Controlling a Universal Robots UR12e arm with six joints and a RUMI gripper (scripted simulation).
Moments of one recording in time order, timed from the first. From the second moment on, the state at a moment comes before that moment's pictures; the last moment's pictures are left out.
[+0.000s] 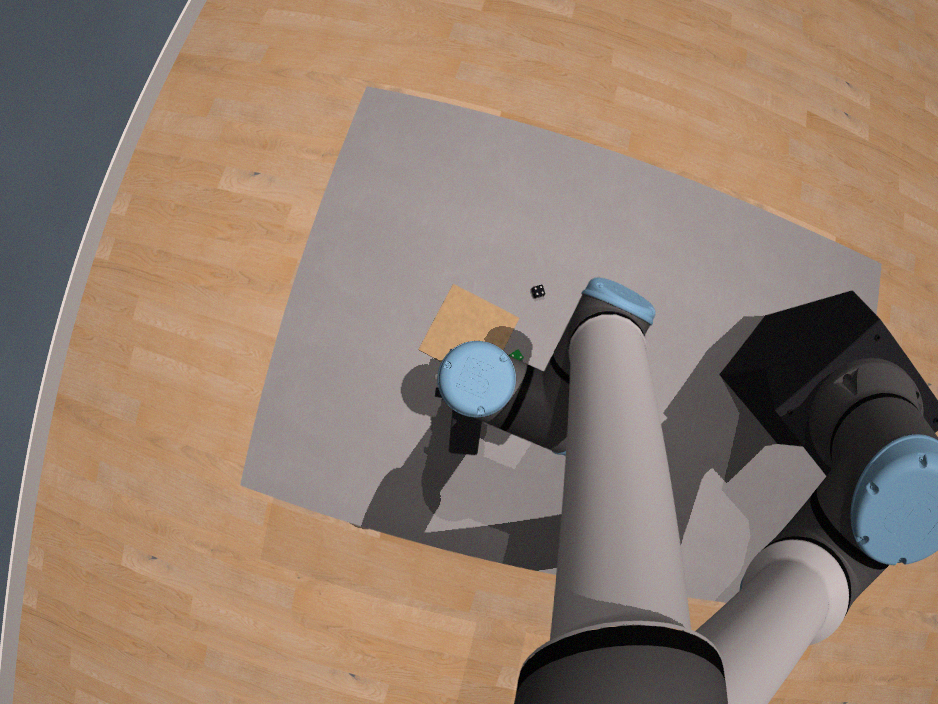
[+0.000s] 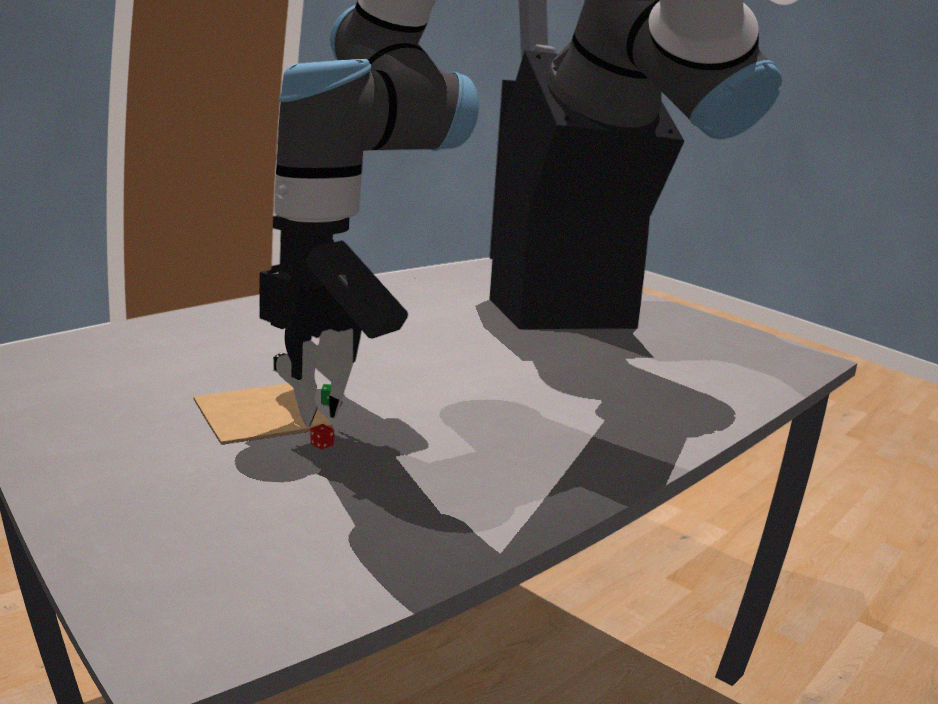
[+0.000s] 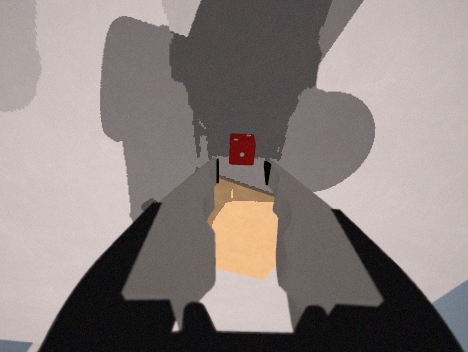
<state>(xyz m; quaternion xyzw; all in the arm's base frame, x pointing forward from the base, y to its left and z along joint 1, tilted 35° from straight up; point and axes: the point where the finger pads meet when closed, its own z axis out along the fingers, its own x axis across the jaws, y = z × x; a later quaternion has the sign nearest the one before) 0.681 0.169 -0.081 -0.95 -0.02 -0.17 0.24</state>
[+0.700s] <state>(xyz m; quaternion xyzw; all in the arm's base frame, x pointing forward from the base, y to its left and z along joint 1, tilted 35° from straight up) 0.683 0.173 -0.087 -0.95 -0.02 -0.17 0.24</state>
